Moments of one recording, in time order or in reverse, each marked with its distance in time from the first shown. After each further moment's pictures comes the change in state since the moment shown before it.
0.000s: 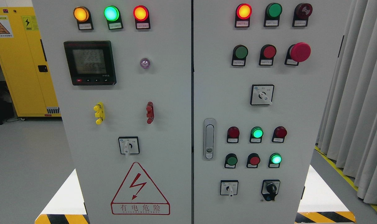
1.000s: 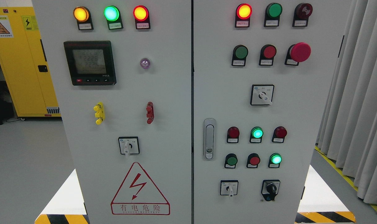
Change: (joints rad) left arm 0.051 0.007 0.006 -0.136 -0.001 -0.054 0.089; right arm 0.000 0.000 0.000 0.000 0.000 0.000 0.000
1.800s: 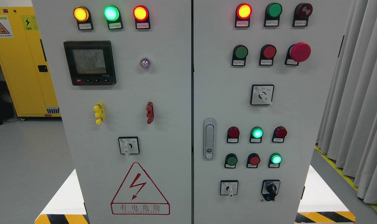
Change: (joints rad) left arm 0.125 0.046 0.069 -0.603 -0.024 -0.090 0.034; right arm 0.000 0.000 0.000 0.000 0.000 0.000 0.000
